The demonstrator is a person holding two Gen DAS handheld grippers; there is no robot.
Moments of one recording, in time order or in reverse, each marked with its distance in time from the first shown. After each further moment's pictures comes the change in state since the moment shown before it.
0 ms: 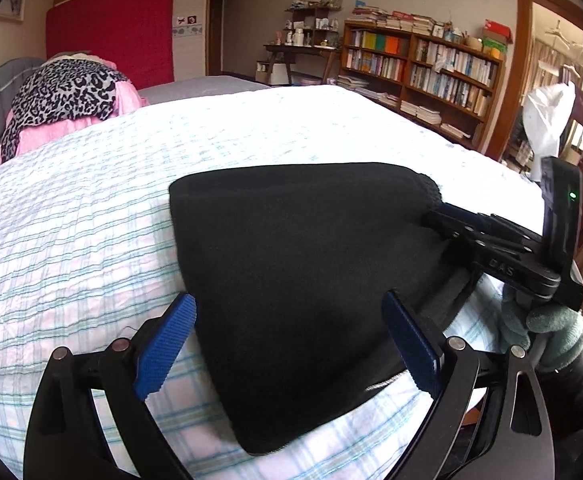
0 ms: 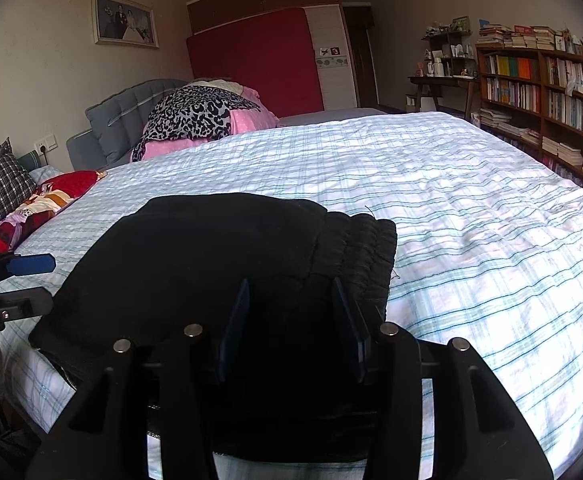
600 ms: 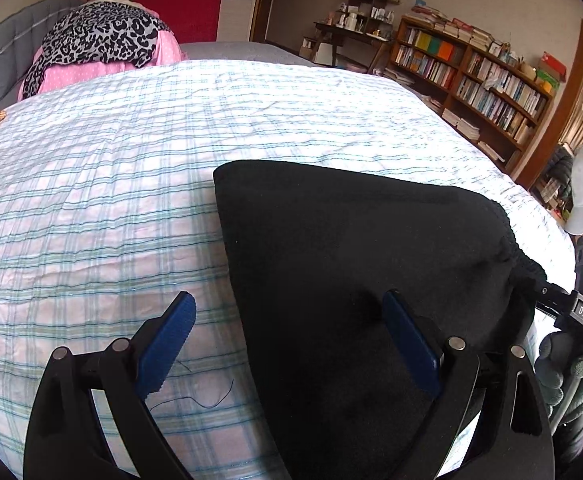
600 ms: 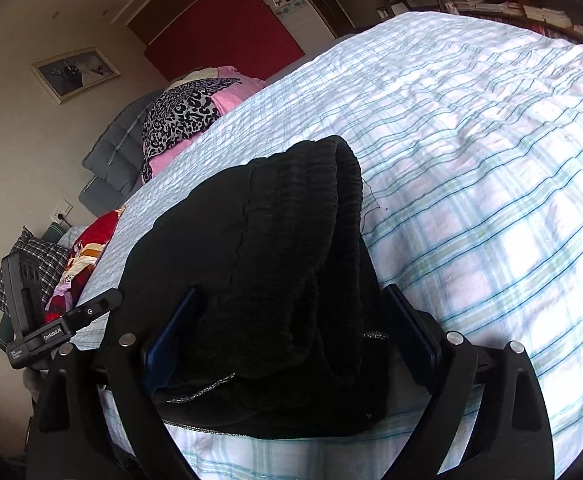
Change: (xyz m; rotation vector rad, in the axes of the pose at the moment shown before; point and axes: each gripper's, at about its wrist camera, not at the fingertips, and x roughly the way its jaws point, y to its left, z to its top) left arm 0.040 0.053 0.020 -0.187 0.105 0.022; right arm 0.012 -0.049 0.002 0.376 0.191 0.157
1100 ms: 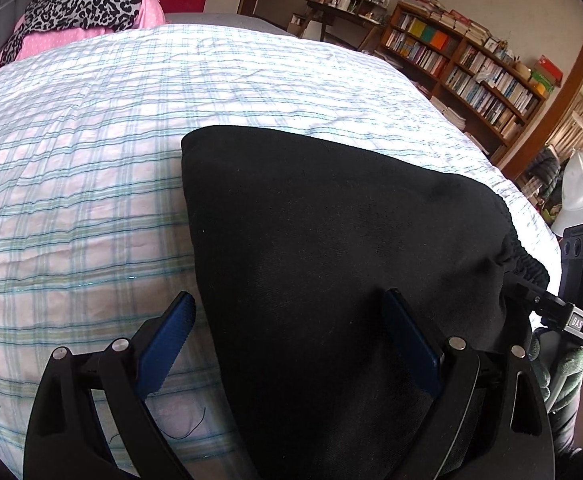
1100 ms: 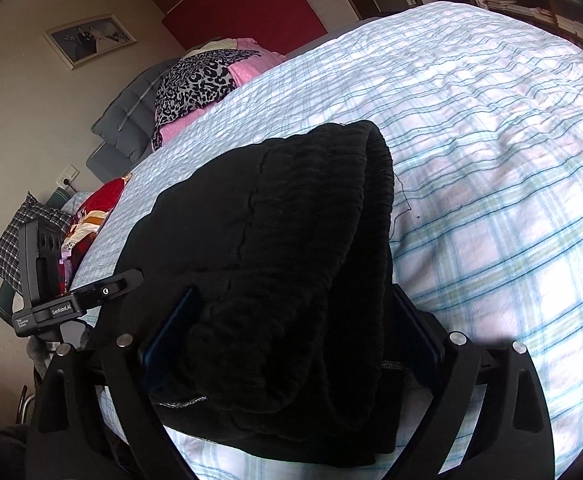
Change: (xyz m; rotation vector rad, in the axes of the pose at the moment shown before) left arm 0.032 0.004 0.002 -0.043 0.092 -0.114; right arm 0.024 0.017 0.008 -0.103 0.094 0.020
